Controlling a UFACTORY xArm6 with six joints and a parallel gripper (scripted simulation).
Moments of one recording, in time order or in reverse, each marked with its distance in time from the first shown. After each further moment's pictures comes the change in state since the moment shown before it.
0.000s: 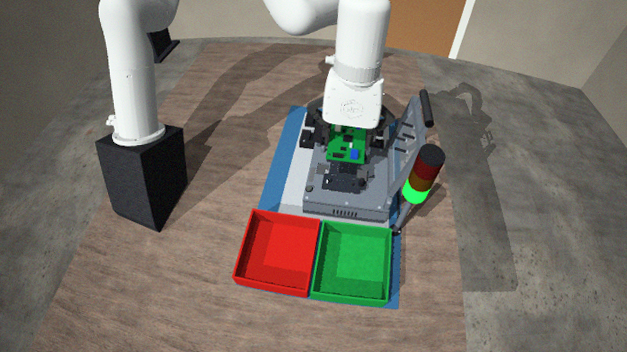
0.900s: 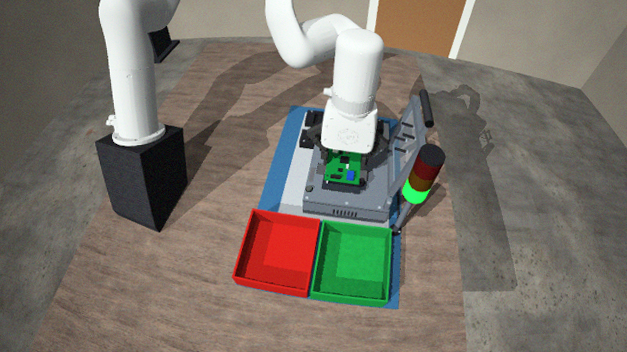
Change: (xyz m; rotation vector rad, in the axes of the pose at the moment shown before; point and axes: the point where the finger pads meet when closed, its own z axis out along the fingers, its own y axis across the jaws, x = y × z) arm 0.000 0.000 0.065 0.000 0.000 0.000
